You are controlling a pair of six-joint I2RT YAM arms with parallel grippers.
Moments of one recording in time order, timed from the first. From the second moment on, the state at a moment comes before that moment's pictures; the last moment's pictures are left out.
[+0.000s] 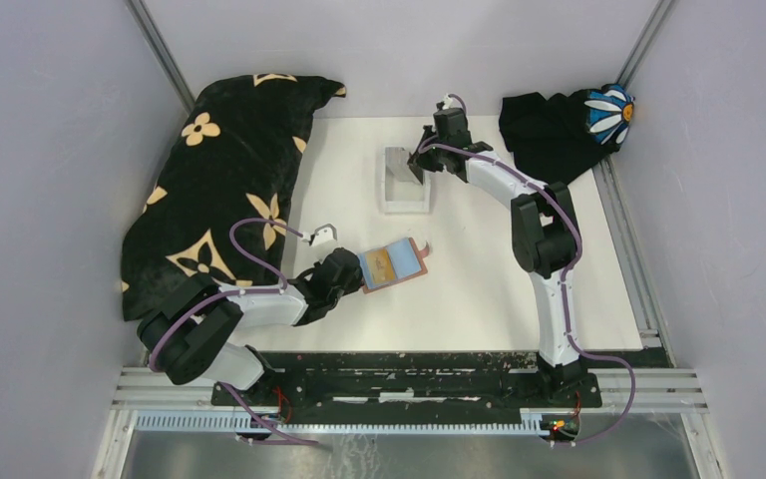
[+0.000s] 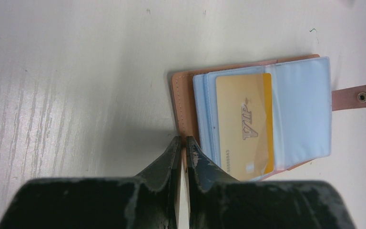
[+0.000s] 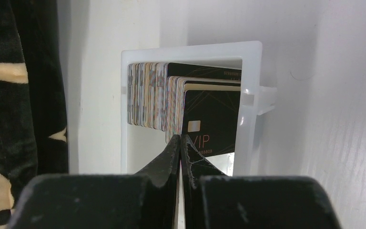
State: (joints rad) left arm -0.77 1.44 0.45 0.24 -0.44 -0.92; right arm 0.40 2.25 1.82 -0.19 -0.12 0.64
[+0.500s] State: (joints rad) left arm -0.77 1.44 0.45 0.24 -0.44 -0.92; right arm 0.40 2.23 1.81 -0.20 -0.11 0.62
